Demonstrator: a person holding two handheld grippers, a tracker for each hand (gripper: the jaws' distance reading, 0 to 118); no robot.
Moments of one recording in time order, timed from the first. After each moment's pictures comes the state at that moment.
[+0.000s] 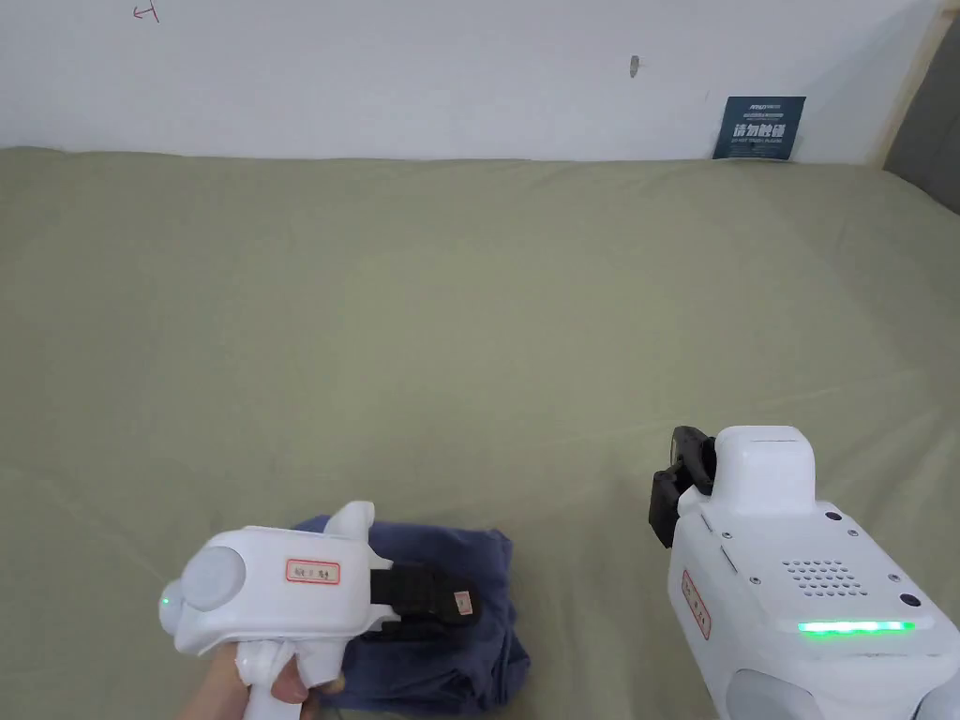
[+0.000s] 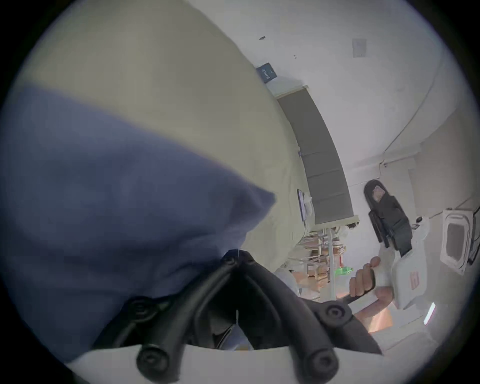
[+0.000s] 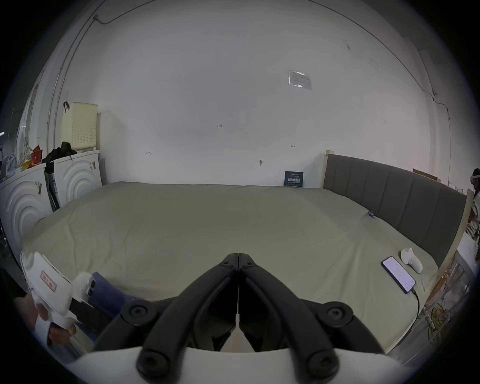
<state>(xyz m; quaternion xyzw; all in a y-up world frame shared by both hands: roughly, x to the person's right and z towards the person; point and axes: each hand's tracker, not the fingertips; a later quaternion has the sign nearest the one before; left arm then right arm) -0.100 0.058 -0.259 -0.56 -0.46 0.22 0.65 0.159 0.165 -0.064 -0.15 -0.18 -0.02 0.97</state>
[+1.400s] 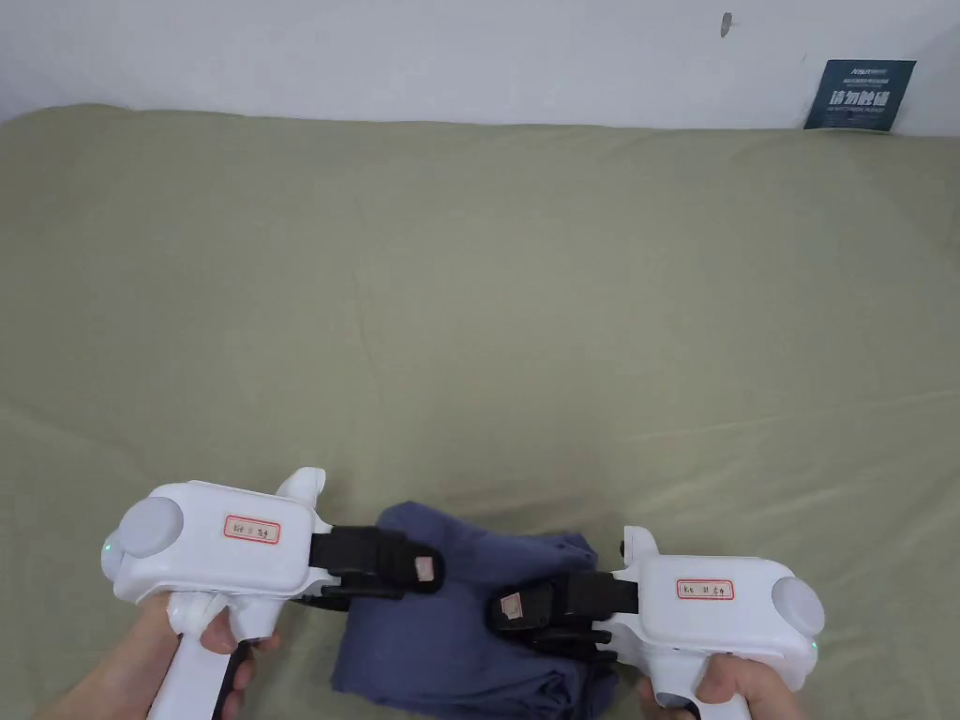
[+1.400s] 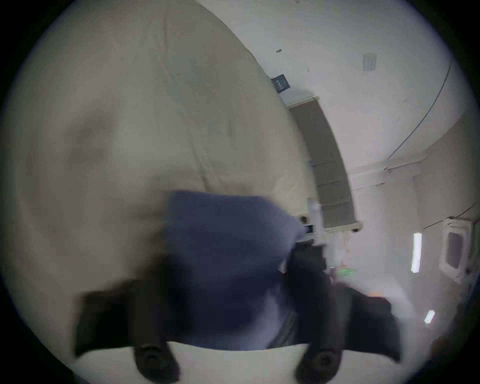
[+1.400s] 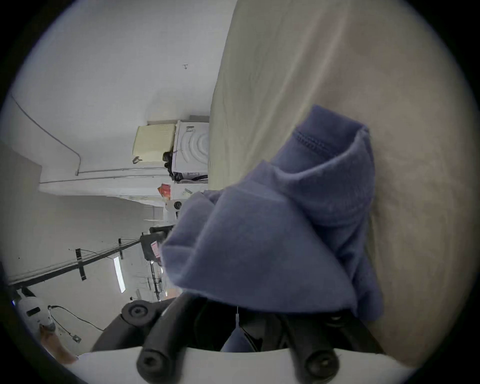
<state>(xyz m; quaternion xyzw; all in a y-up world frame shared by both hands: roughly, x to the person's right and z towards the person) -0.179 0.047 -0.326 -0.59 -0.42 0.18 0.67 0.171 -0.015 -0.178 -0.43 0.26 -0.55 0.67</state>
